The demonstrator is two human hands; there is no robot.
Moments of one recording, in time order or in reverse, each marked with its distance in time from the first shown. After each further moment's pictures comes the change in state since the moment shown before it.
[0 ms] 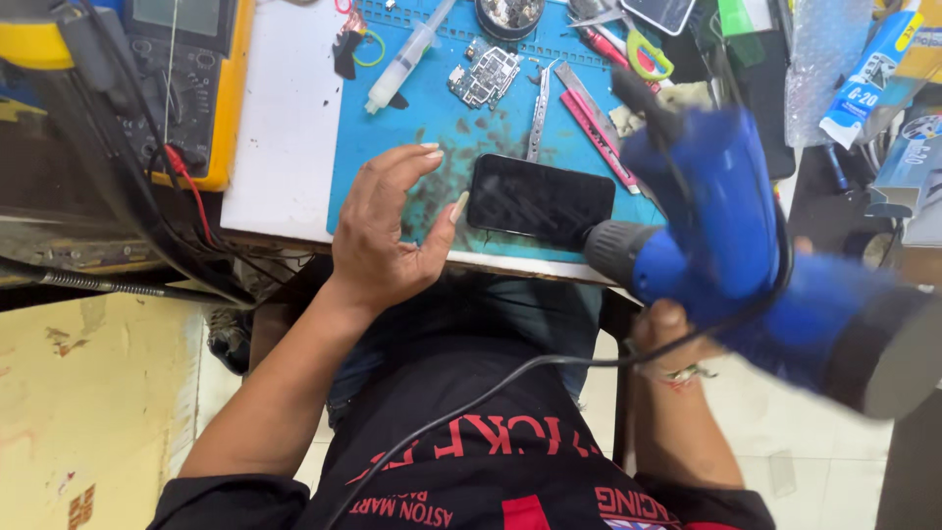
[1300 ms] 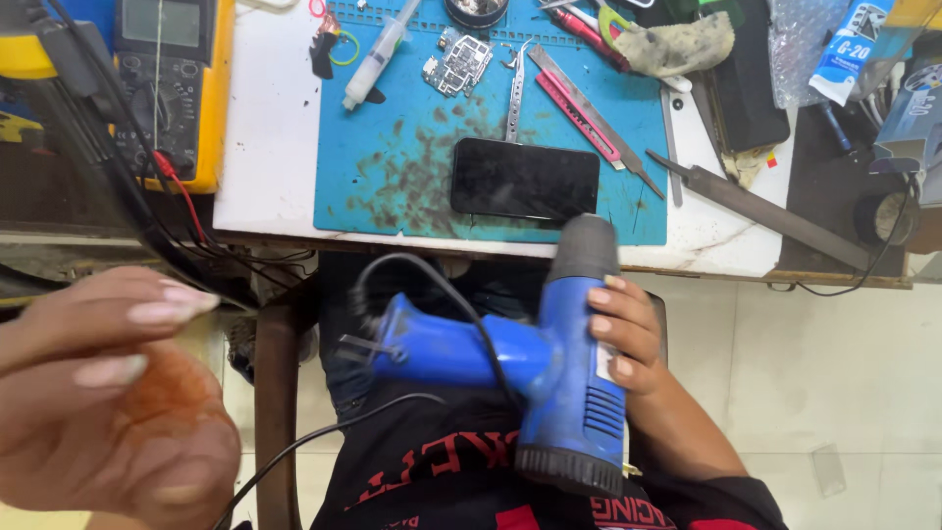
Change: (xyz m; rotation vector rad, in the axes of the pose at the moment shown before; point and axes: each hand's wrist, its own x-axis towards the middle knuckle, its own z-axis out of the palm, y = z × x) left_hand -0.037 0.066 -0.153 -0.197 0.083 0.079; right_hand -0.078 0.004 0.064 0.306 0.270 -0.628
